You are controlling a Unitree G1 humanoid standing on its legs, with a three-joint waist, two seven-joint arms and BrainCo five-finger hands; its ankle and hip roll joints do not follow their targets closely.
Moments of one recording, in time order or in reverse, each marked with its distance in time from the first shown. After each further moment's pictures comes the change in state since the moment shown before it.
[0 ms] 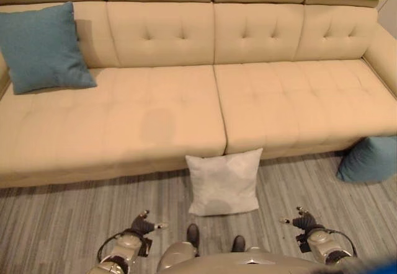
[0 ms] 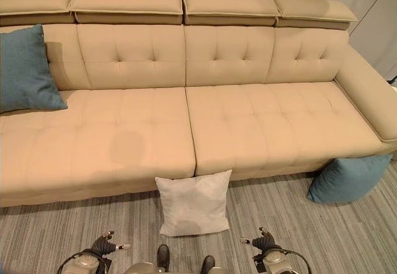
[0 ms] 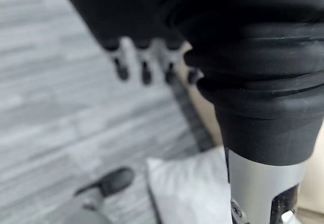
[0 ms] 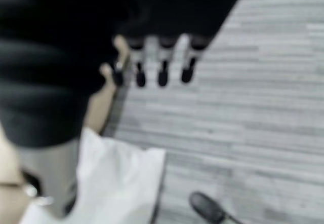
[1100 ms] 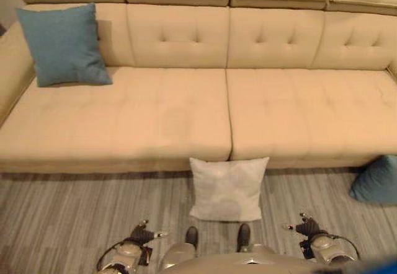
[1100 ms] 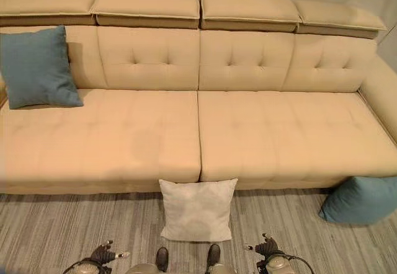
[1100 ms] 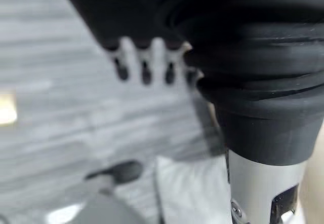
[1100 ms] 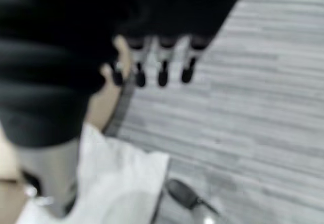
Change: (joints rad) left arm 0.027 -0.024 0.033 0.038 -0.001 -0.001 0.002; right arm 0.011 -0.015 0.007 -0.002 -0.002 0.007 0.000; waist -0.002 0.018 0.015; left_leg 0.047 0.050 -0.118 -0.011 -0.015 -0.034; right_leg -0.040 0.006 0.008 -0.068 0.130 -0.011
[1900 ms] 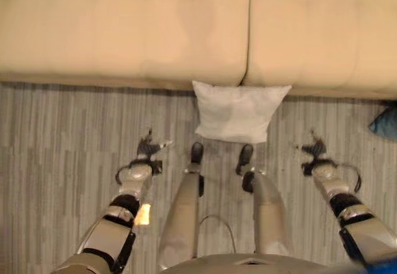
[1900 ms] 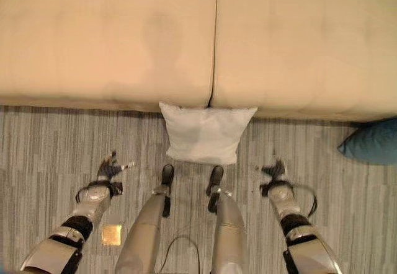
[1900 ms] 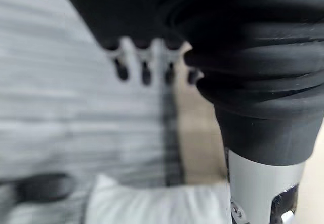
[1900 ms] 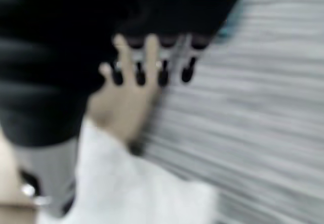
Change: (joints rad) left arm -0.493 0.120 -0.071 -0.330 -0.334 -0.119 0.156; right arm -0.482 -0.206 -0.034 -0.292 0.122 -0.076 -0.199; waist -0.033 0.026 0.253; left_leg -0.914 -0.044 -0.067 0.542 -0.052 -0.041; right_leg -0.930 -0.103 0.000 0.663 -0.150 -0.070
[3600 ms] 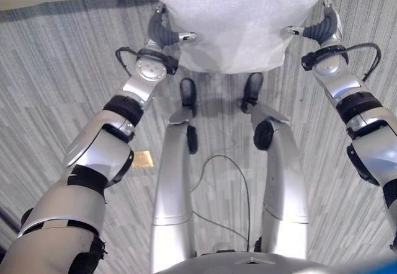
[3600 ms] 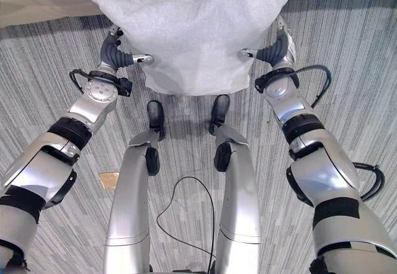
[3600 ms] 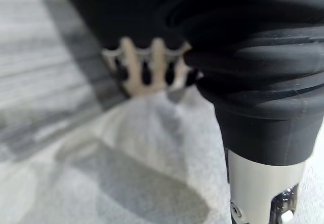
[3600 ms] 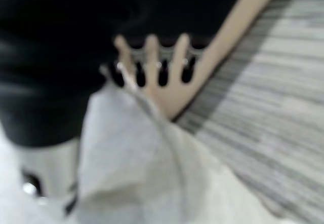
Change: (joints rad) left arm -0.664 0.117 -0.383 0.018 -0.018 0.016 0.125; right arm -0.672 -0.092 0.443 0.129 0.041 0.006 -0.097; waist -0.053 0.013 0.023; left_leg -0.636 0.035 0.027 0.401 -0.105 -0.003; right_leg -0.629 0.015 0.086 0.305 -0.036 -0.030
